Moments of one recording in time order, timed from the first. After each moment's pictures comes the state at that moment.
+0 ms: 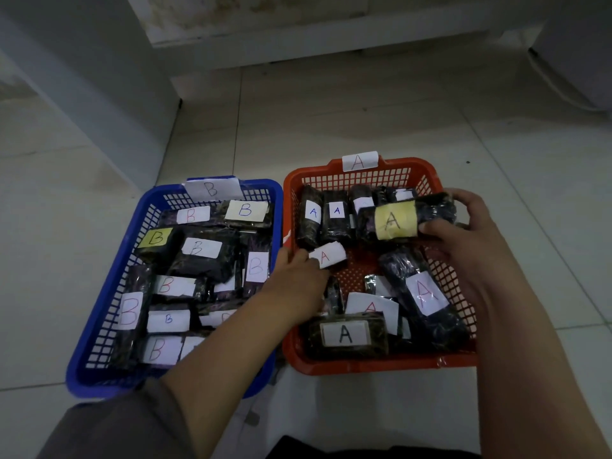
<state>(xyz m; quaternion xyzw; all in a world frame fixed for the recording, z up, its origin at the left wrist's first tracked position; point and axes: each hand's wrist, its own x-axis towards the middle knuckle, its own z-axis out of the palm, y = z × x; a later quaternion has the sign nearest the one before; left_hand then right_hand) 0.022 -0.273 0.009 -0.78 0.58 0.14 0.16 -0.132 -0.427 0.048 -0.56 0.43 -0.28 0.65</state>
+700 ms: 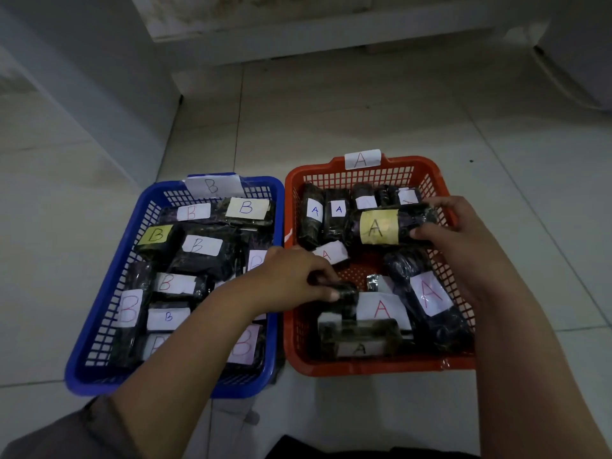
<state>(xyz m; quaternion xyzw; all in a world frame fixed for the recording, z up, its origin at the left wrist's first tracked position) 0.043 -0.262 0.042 -0.77 0.54 0.33 -0.08 -0.127 -0.424 0.045 -0.60 0.44 -0.23 0.63</state>
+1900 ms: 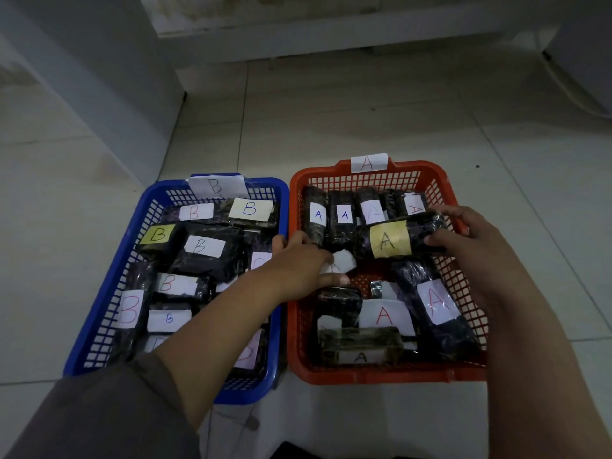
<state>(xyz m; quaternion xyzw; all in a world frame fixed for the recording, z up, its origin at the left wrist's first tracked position) 0.052 -0.286 0.019 -0.80 0.53 0.27 0.02 -0.131 -0.433 0.039 -0.63 0.45 -0.22 0.60</state>
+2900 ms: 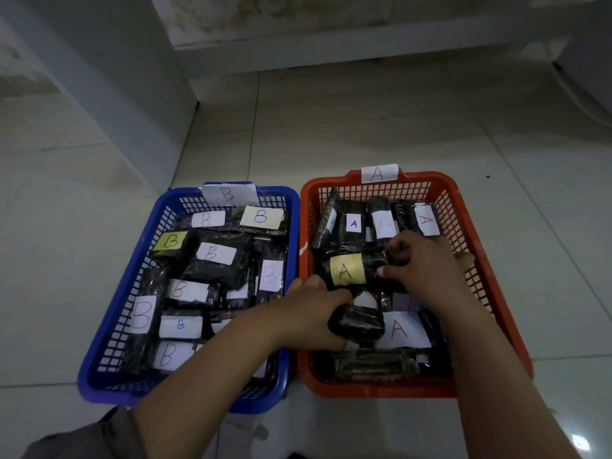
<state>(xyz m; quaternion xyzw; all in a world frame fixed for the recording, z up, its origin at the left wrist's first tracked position) 0.029 -0.250 0.032 -0.75 0.53 0.39 -0.01 -0.086 -0.414 0.012 -0.85 0.44 -0.02 0.29</state>
